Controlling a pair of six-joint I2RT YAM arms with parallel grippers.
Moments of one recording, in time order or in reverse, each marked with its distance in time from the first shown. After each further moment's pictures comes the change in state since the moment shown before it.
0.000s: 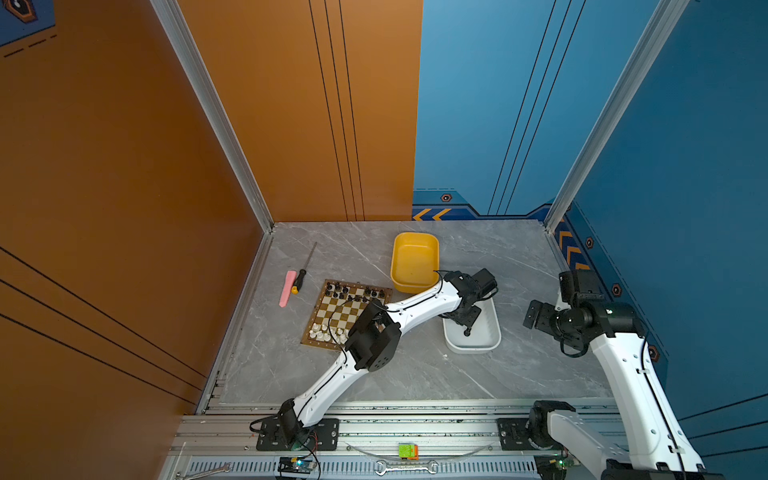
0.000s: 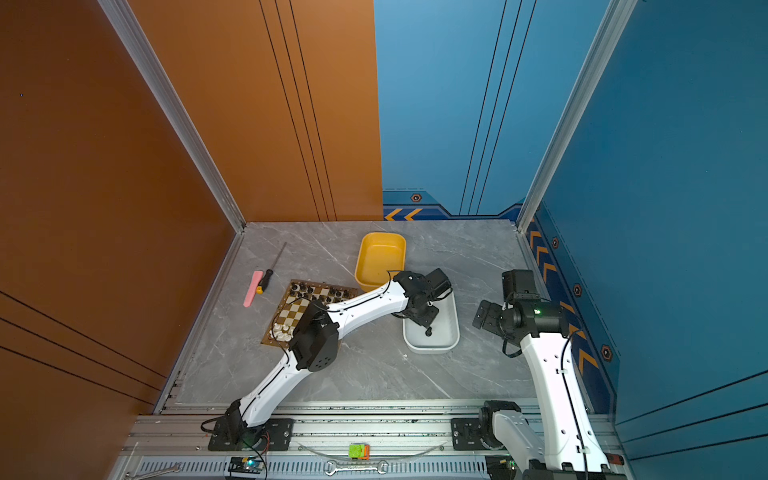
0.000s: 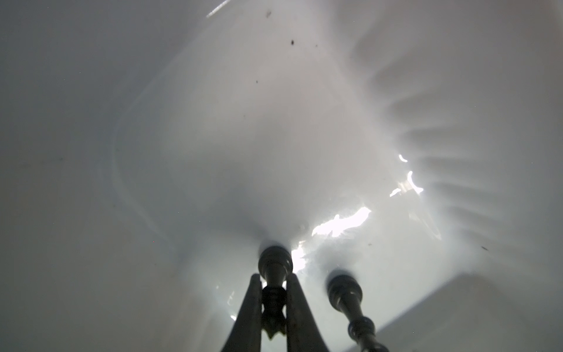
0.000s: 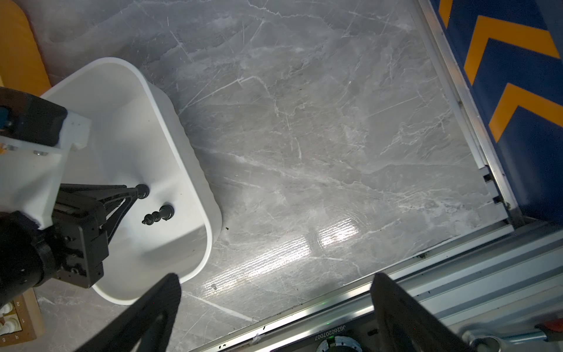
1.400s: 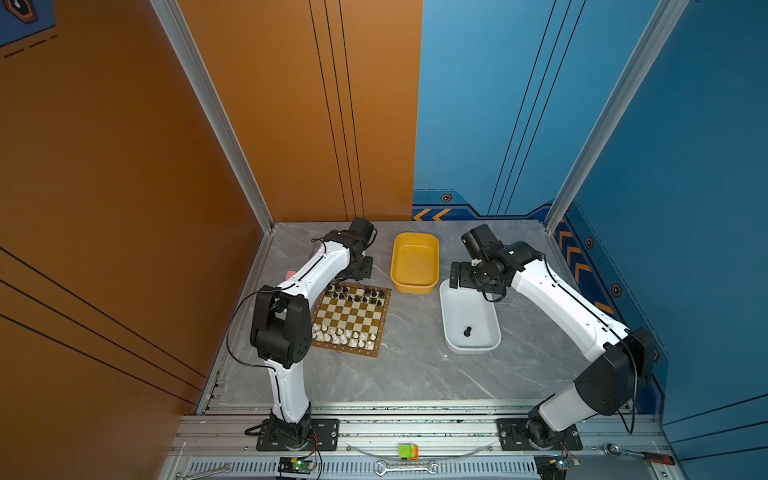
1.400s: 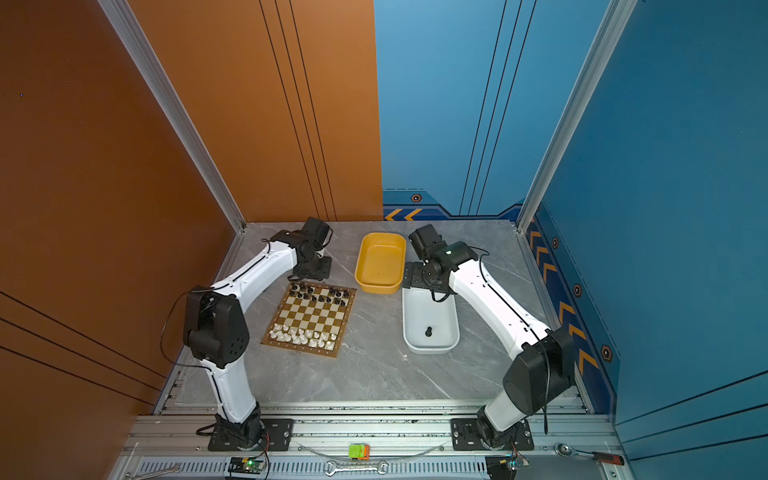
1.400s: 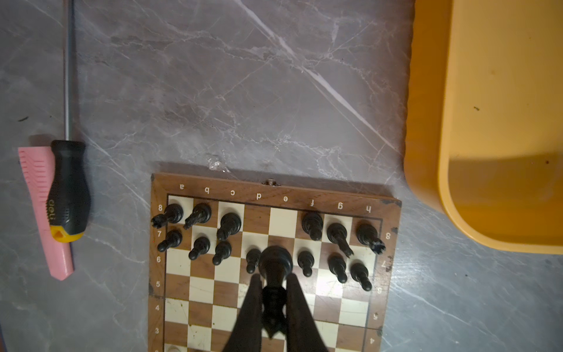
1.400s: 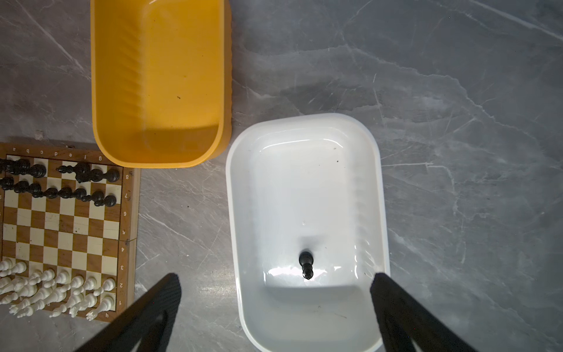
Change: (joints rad) left arm 0.639 -0.583 -0.653 0.127 -0.061 0.098; right arm 0.550 0.602 0.462 0.170 0.084 0.186
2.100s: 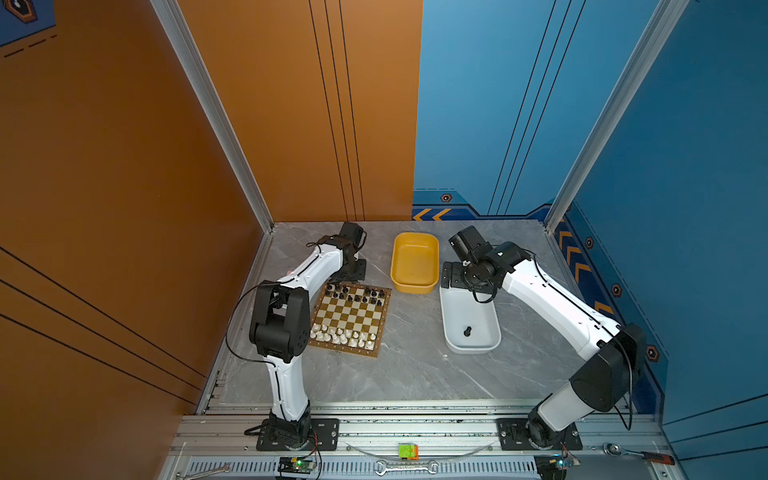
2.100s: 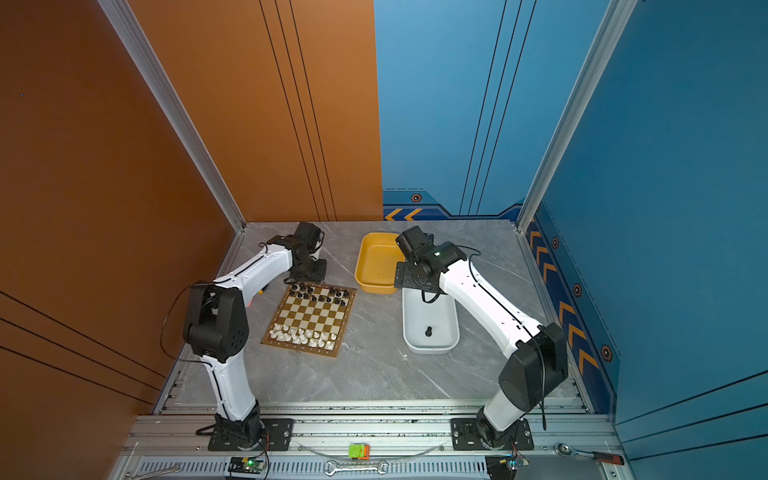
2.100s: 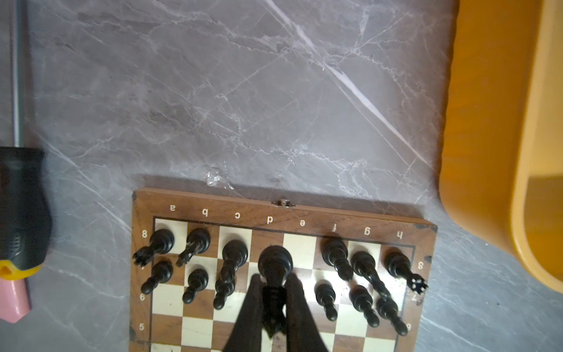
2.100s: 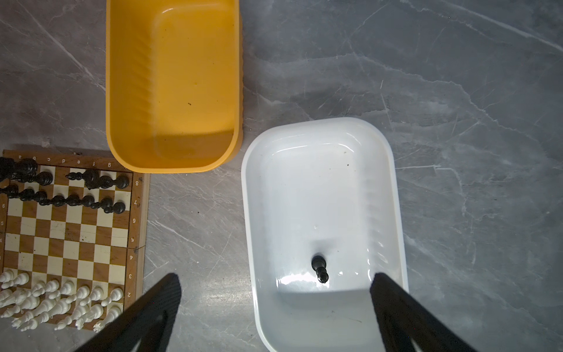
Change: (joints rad) left arm 0.072 0.039 -0.077 0.114 0.073 0.033; right arm 0.065 0.018 0.021 0.000 0.066 0.063
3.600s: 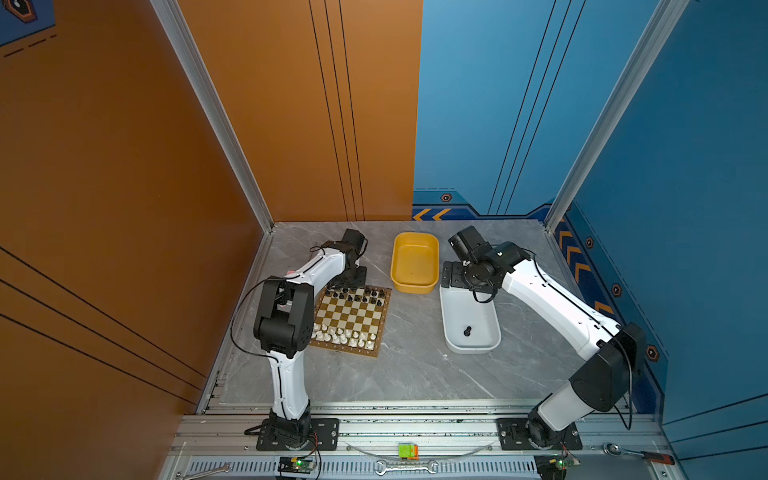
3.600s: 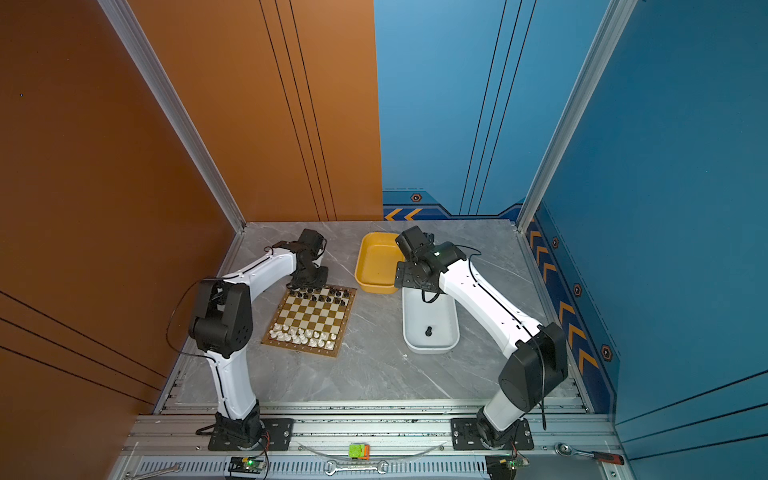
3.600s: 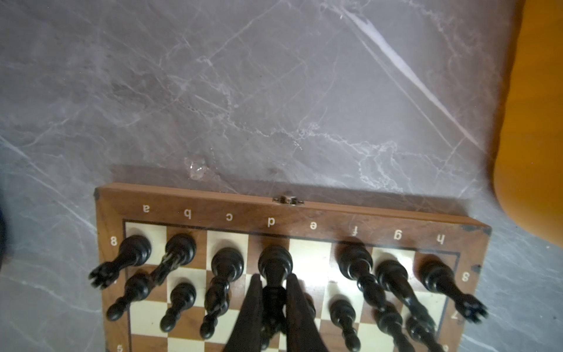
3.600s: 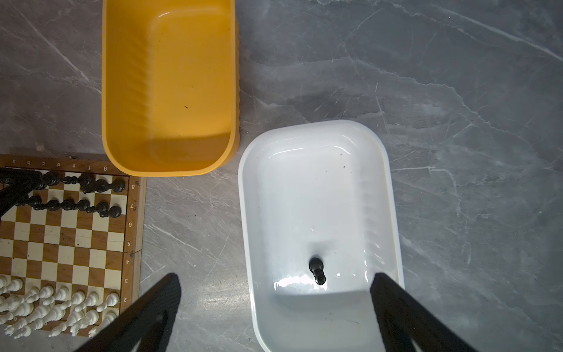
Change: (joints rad) left arm 0.000 0.041 -0.041 0.023 0.002 0.019; right arm 0.001 0.001 0.000 0.000 0.014 0.003
